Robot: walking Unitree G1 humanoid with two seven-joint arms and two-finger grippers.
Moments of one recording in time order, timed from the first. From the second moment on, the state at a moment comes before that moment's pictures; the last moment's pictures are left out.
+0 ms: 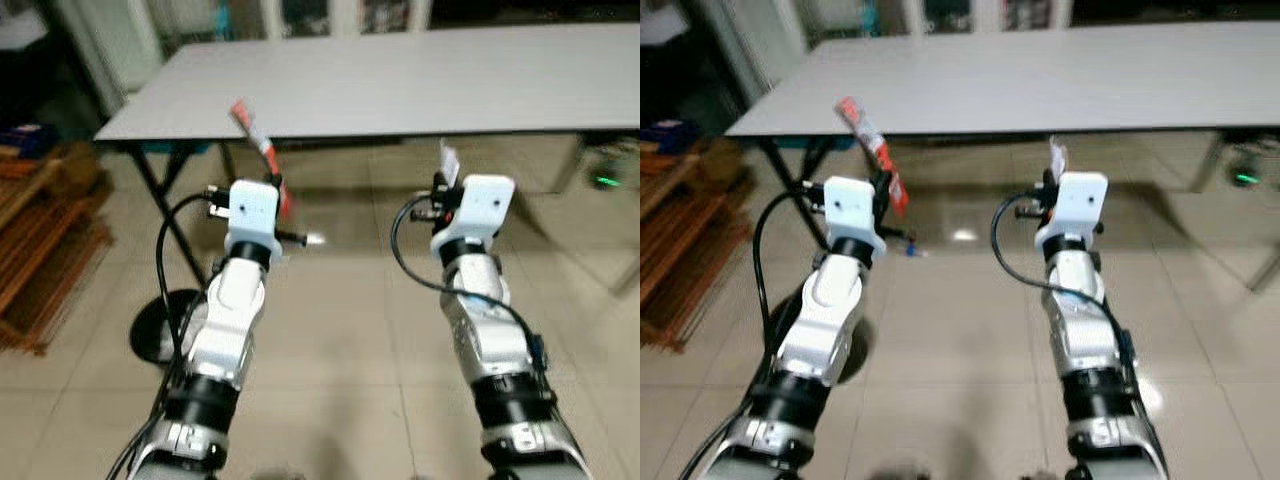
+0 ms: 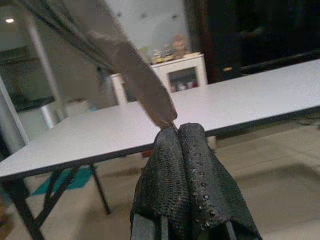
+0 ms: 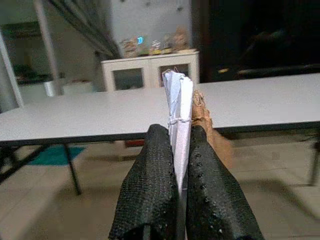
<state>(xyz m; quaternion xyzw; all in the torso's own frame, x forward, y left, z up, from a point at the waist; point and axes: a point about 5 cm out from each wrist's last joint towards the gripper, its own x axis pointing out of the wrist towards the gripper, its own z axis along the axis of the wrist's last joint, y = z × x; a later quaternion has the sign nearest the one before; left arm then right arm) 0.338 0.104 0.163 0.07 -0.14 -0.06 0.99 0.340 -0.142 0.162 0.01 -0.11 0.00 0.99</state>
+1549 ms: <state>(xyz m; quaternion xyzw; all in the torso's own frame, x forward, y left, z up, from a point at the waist) 0.339 0.113 0.150 0.08 -0.10 -0.05 0.99 0.340 -0.121 0.149 0.00 -0.06 0.04 1.00</state>
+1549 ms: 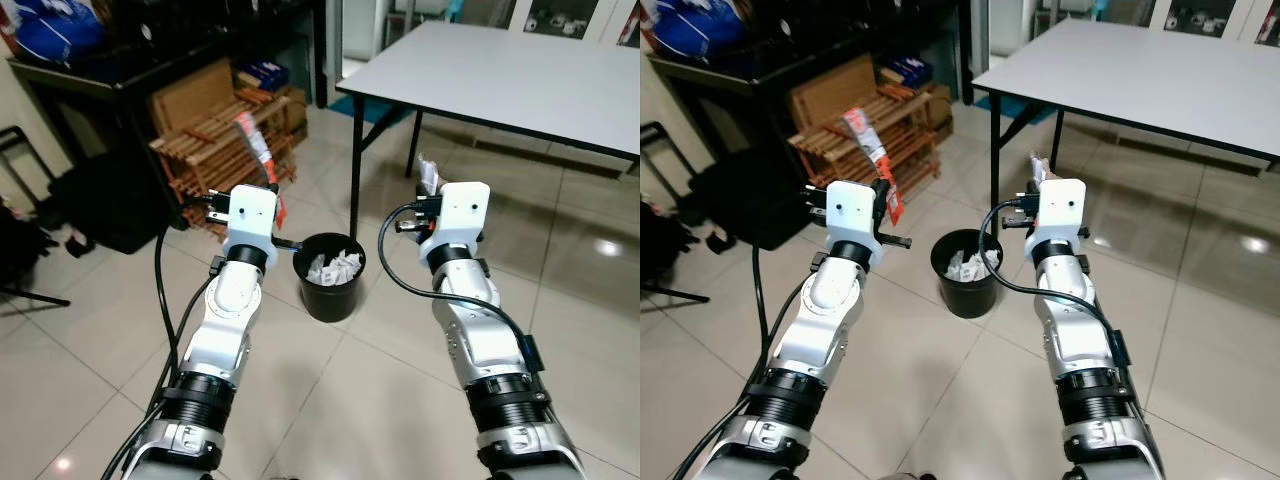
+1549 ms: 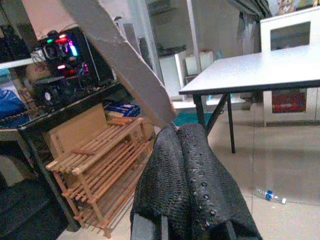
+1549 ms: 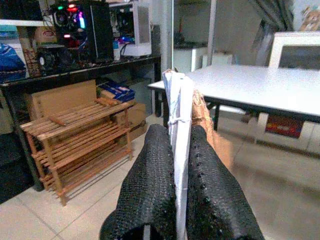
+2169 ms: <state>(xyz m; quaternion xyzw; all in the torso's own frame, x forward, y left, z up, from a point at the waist) 0.341 0.118 0.149 0.08 -0.09 -0.04 0.99 0.340 -0.115 0.149 -0.01 -0.06 0.06 1.00</state>
